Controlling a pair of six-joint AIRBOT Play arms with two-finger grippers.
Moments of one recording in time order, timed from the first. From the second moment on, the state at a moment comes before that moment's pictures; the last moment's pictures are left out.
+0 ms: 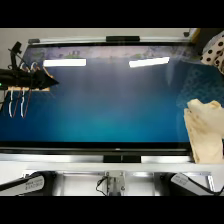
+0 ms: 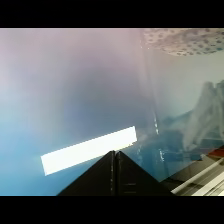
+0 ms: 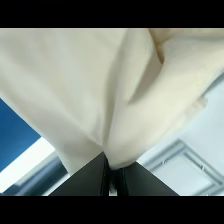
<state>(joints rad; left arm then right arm) 0.17 -1.32 1.39 0.73 -1.31 -1.22 -0.89 -1.25 1.53 -1.52 1.78 1.50</state>
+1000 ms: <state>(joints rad) -0.04 -1.39 1.61 1.42 -1.36 -1.42 -0.36 -1.22 1.62 -1.67 1.33 1.55</state>
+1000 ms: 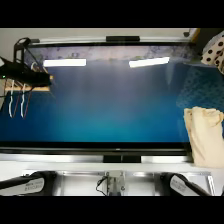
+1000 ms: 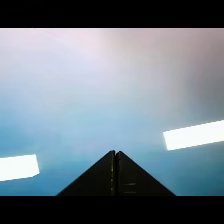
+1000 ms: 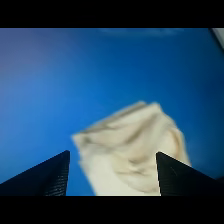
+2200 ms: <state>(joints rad) -0.21 -1.16 1.19 1.57 -1.28 -1.62 0.27 -1.47 1.57 -1.45 1.62 1.80</state>
